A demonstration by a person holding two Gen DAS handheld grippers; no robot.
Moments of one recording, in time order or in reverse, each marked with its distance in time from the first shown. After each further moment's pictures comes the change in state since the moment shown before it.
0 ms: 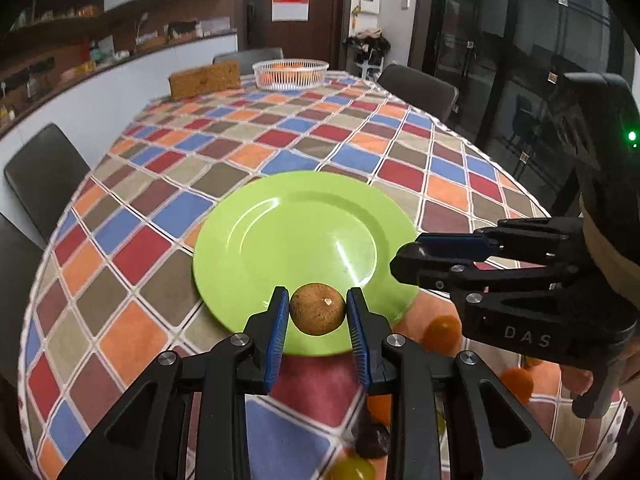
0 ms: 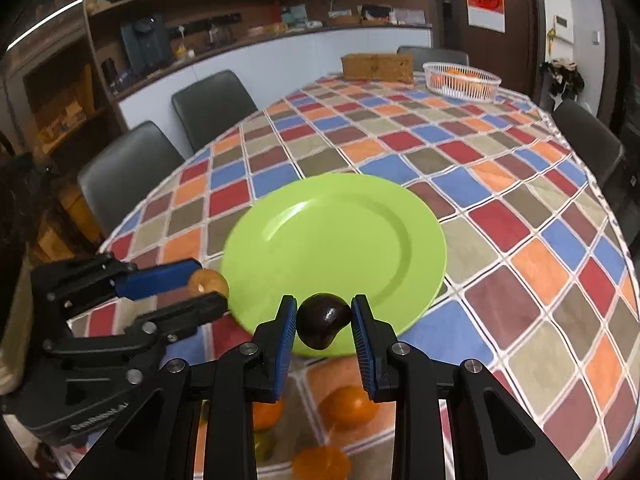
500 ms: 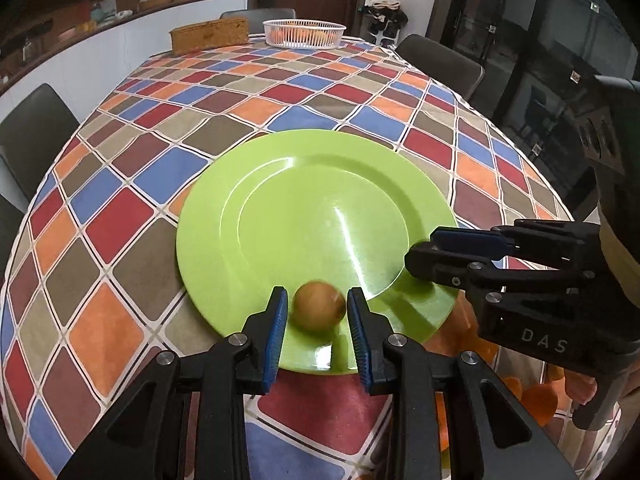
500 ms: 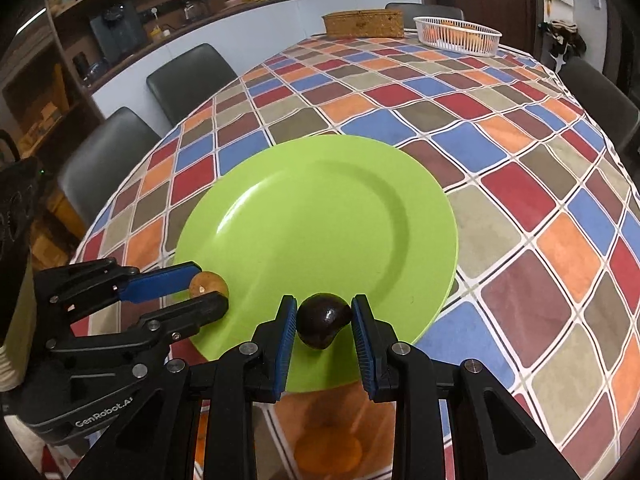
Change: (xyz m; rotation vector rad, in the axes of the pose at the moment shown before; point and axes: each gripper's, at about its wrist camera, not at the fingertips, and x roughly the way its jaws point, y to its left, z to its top) left arm 0.045 0.017 0.000 -0.066 0.112 -0.010; right arm 0.045 -0.019 0.006 0.047 0.100 -0.006
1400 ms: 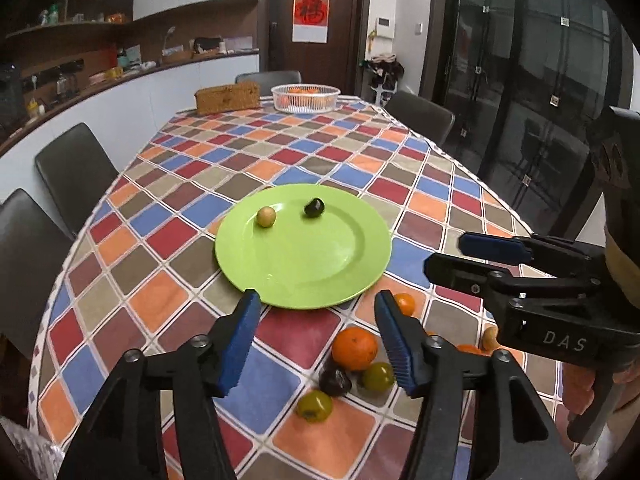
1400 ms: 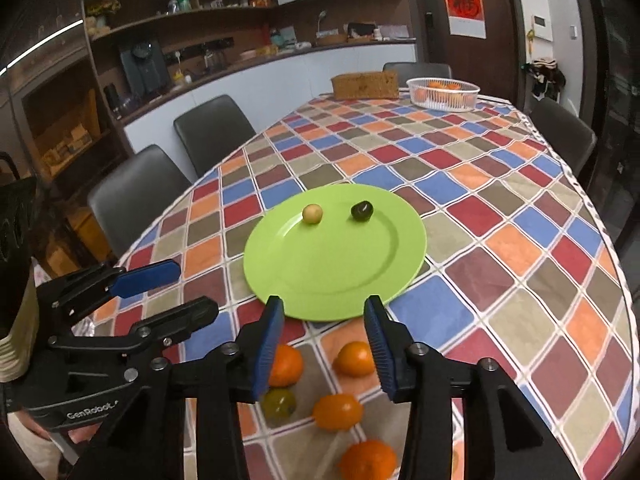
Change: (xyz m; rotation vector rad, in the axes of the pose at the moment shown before) left arm -0.126 -0.047 -0.052 0.012 -0.221 0.075; right arm -0.122 0.031 -0.059 0.003 -0.231 -0.005
